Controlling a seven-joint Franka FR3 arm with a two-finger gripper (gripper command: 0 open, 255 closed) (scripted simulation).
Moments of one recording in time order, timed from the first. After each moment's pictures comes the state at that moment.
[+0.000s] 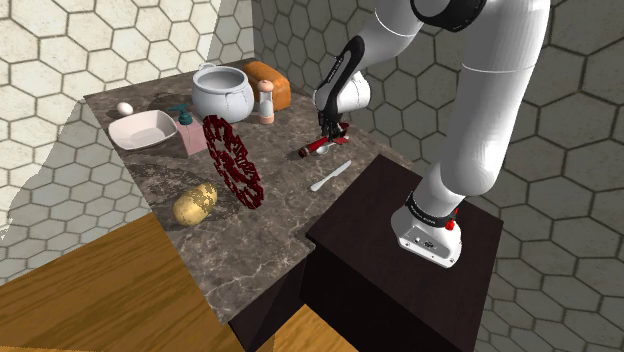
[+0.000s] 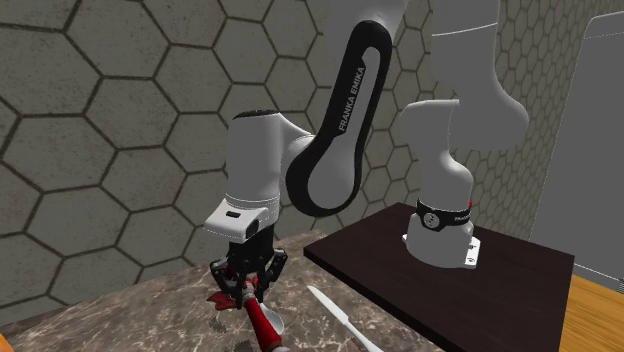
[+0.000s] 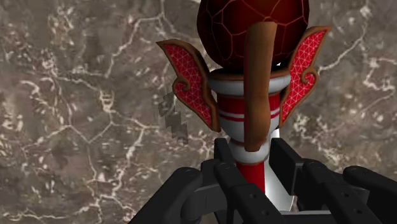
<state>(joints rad) 0.13 0.31 -0.39 -2.51 0.25 2.87 -1.81</state>
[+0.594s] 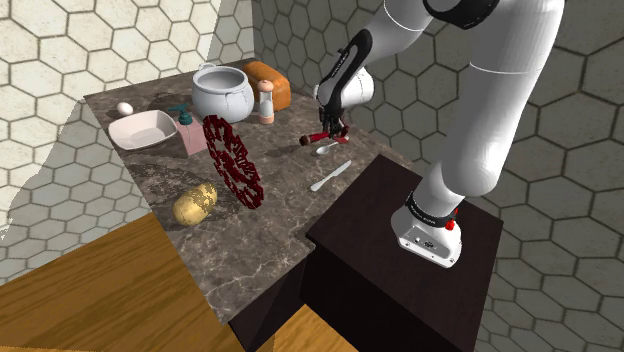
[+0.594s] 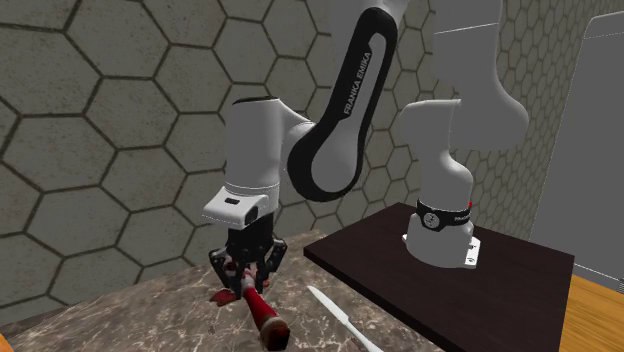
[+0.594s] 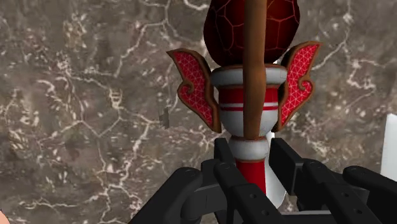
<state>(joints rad) 0.17 0.25 -0.44 -2.52 0.18 2.83 -1.77</state>
